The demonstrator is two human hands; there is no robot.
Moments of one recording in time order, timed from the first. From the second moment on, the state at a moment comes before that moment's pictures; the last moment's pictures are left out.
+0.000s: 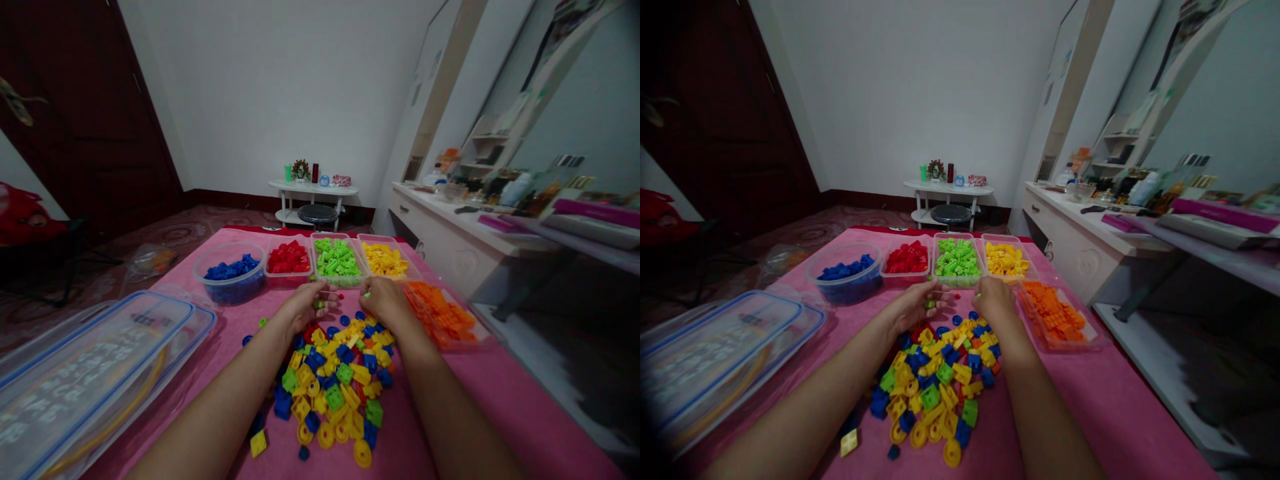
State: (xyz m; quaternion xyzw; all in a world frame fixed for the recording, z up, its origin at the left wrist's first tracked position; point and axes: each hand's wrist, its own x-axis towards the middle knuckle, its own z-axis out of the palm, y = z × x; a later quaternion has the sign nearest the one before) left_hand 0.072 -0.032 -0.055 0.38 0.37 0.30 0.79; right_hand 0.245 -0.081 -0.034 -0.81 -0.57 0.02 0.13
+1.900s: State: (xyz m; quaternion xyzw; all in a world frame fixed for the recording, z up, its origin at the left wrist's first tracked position) left_hand -0.016 -0.032 -0.013 0.89 0.42 0.04 0.19; right_hand 0.205 -0.085 -0.033 -0.73 -0.67 -0.03 0.10
